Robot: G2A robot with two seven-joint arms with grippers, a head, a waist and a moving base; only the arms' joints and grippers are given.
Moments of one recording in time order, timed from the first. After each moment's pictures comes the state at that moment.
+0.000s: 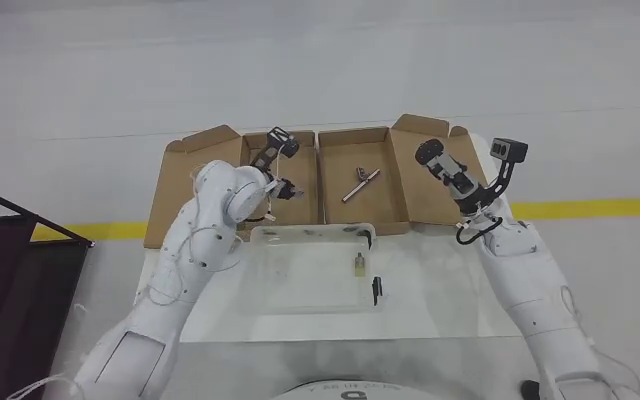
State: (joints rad) left arm 1.01 -1.28 -1.11 -1.48 1.14 -0.26 -1.05; right arm -1.30 -1.13 1.38 -1.30 0.26 -0.95 0.51
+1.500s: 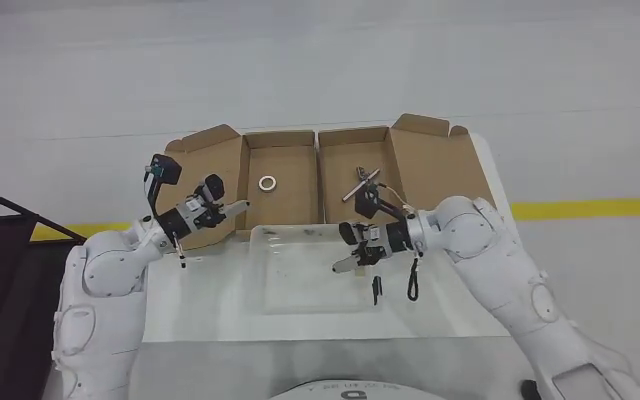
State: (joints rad) left arm 1.52 -1.19 -1.72 -1.76 0.42 -0.67 -0.84; right arm -1.22 -1.10 1.09 -1.63 -0.17 -0.66 1.16
